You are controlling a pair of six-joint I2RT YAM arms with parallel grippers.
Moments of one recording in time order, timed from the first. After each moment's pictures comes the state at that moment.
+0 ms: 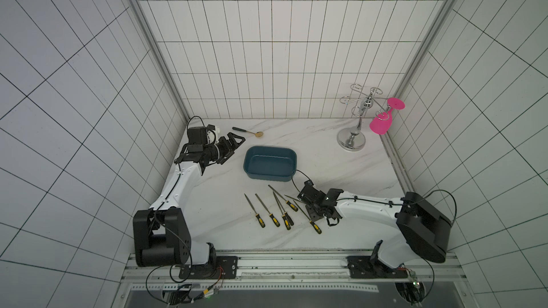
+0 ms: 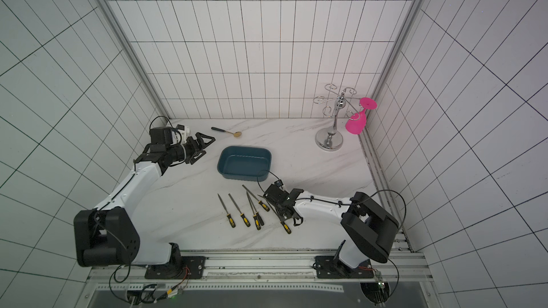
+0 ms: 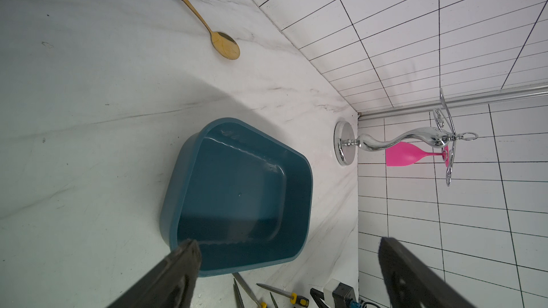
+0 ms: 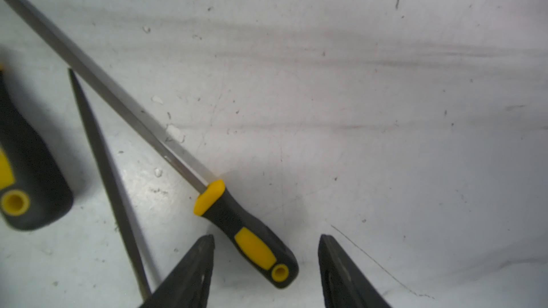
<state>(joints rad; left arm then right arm) 0.06 1.42 1.06 -0.32 0.69 -0.70 1.06 1.53 0.79 -0.60 0.33 0.48</state>
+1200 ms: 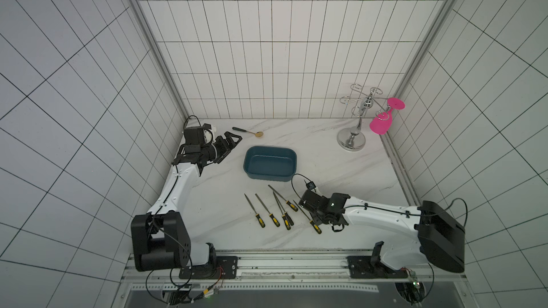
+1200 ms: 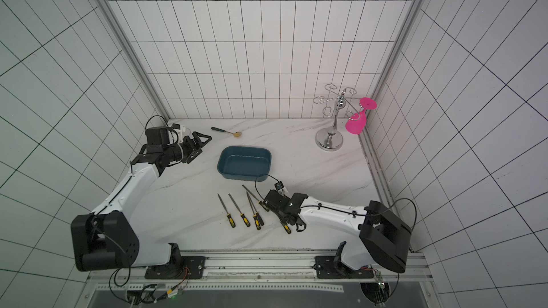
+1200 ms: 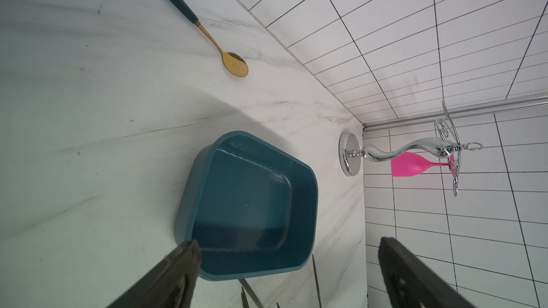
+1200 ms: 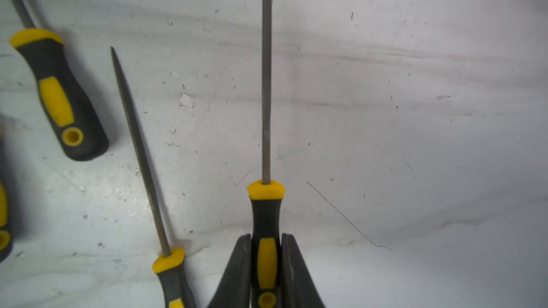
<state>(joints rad) 0.09 1.39 1.06 -0.33 0.64 -0.67 1.15 1.37 0.79 -0.73 0.43 0.54</state>
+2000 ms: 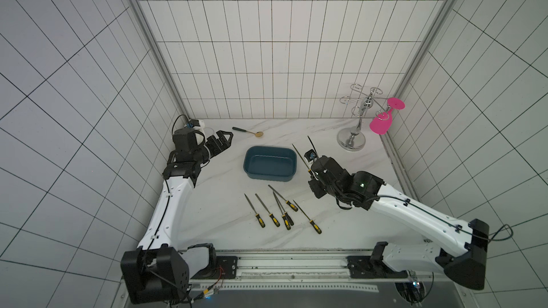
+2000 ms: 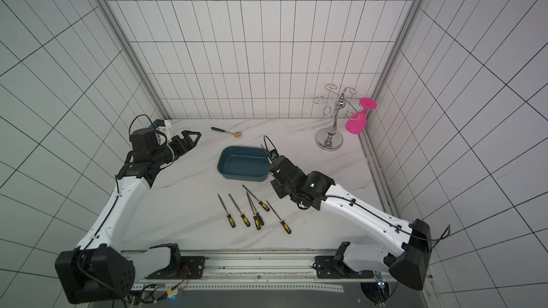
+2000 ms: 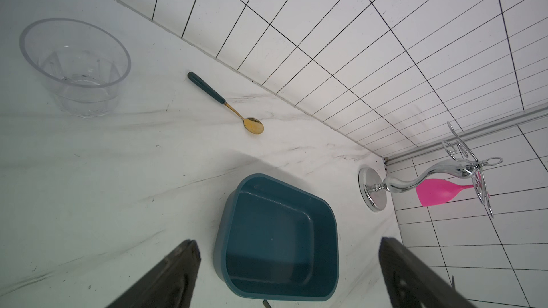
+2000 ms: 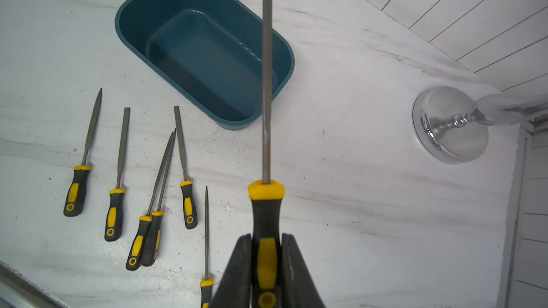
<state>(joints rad) 0.10 1.19 1.03 -0.32 0.46 -0.58 1.01 1.28 1.18 -0.79 0.36 0.14</state>
